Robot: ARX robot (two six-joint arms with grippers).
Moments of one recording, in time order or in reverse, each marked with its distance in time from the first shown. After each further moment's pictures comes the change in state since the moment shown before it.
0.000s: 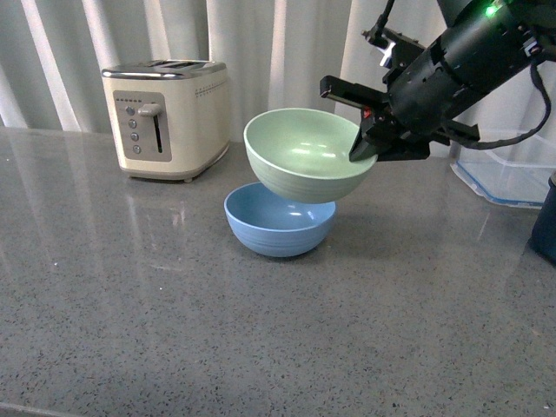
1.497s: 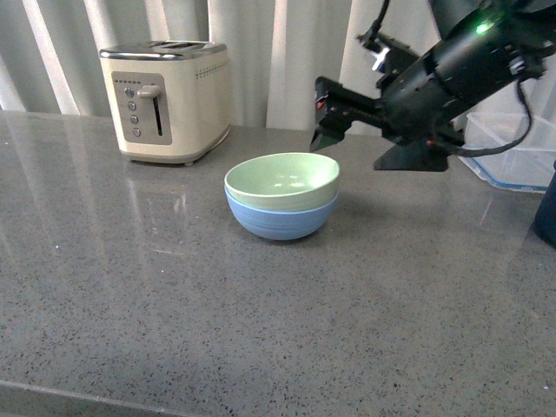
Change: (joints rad) left arm 0.000 0.000 0.000 0.000 0.000 0.000; right arm -0.023 0.009 -0.054 0.087 -0.056 -0.017
